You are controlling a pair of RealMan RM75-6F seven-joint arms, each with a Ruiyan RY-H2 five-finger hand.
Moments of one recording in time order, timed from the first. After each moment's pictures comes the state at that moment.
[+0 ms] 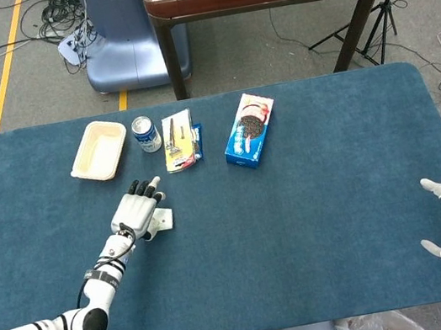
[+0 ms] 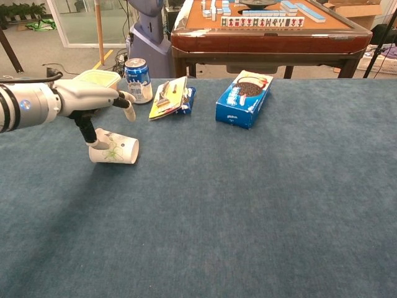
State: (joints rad) left arm -0.95 -1.43 -0.13 -1.57 0.67 0.89 0.74; right arm -0.01 -0.97 0.00 -1.77 -1.61 1.55 0.11
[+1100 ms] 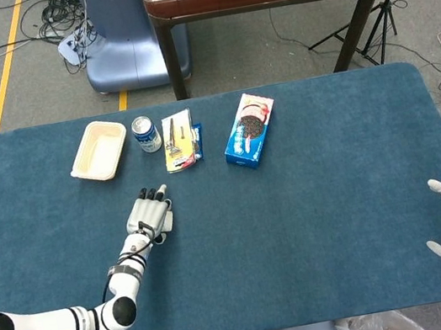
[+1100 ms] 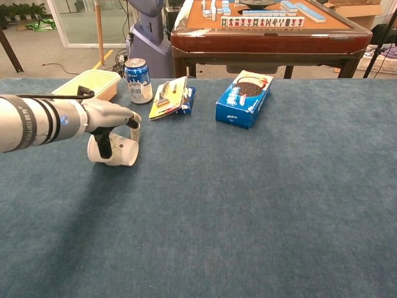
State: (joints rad) left arm -1.11 -1.55 -0.08 -1.52 0.34 0.94 0.88; right arm -0.02 -0.97 0.00 -1.75 -1.60 1.56 0.13
